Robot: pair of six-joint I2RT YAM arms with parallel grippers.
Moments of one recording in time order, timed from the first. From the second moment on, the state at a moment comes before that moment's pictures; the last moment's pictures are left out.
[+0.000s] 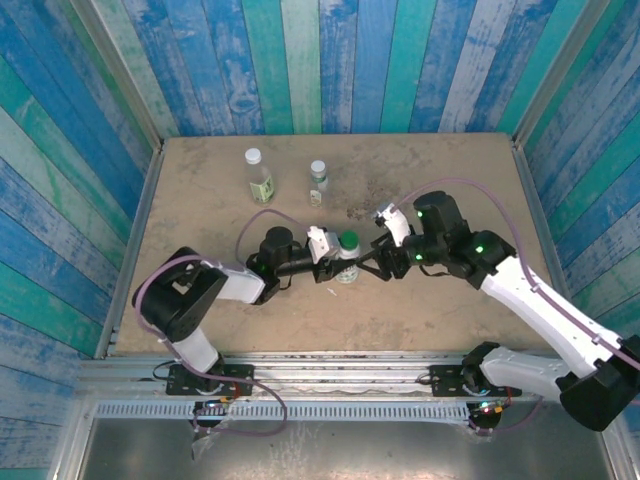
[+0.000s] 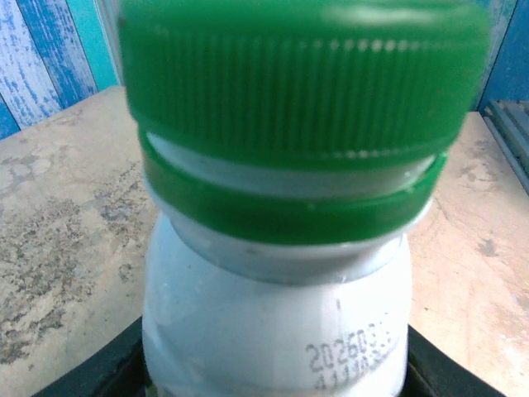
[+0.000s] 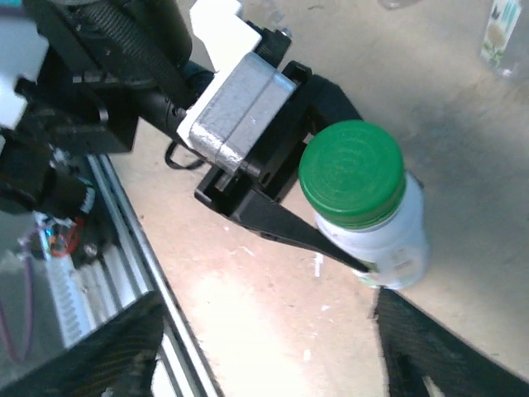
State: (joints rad) left arm -0.64 1.64 0.51 0.92 0.63 0.19; right arm 0.63 1.09 1.02 -0.66 -0.45 -0.02
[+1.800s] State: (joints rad) left arm -0.65 1.35 0.54 0.60 0.66 0.19; right arm 0.69 1.25 1.15 -0.56 -0.44 -0.30
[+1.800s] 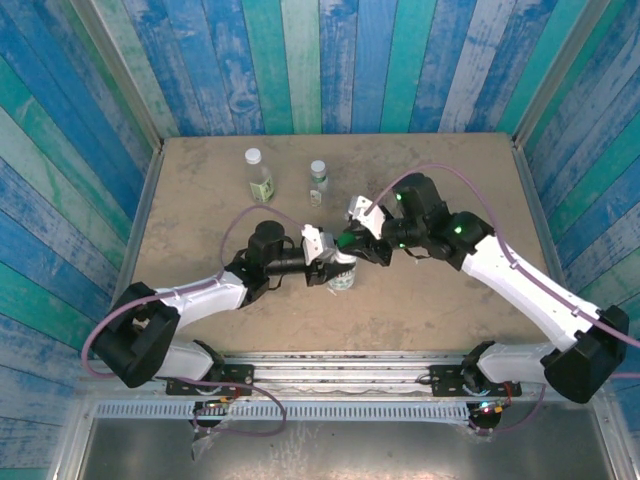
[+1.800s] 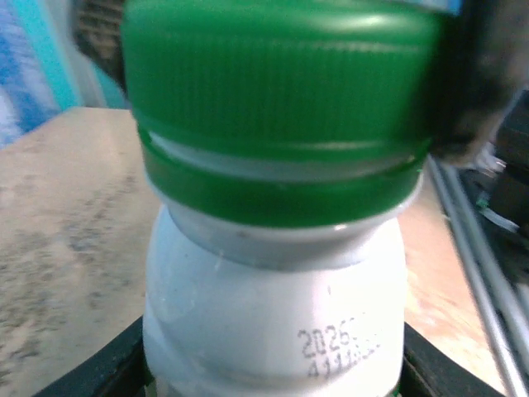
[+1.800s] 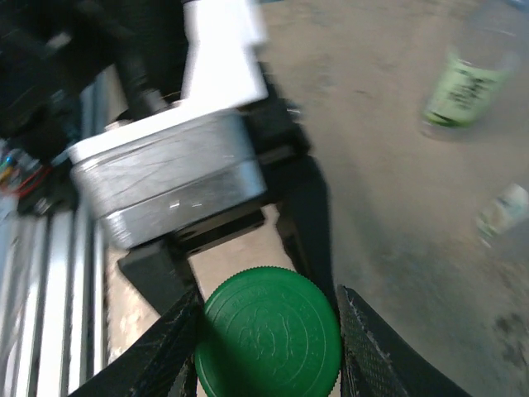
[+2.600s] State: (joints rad) left arm -0.66 1.36 0.53 0.72 0.56 0.19; right arm 0.72 1.09 1.06 -0.39 -0.17 0.04
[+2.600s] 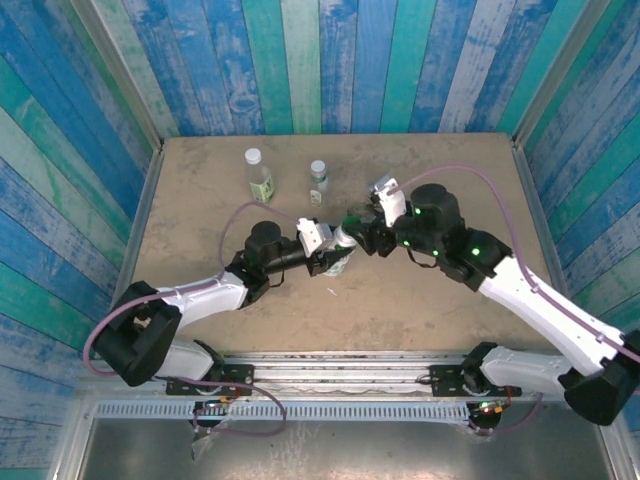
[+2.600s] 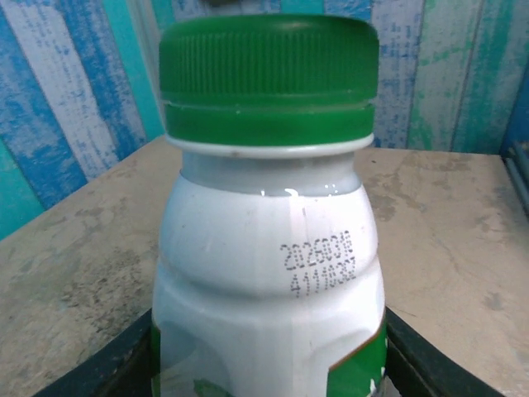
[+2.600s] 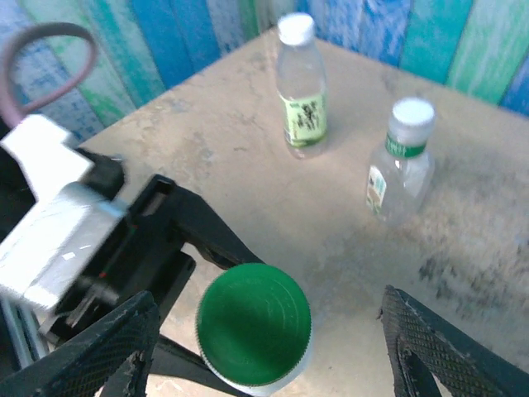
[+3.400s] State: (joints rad) left arm -0.65 1.35 0.53 0.71 0.90 0.18; right arm 0.62 1.08 1.01 -0.46 -0.69 -0.34
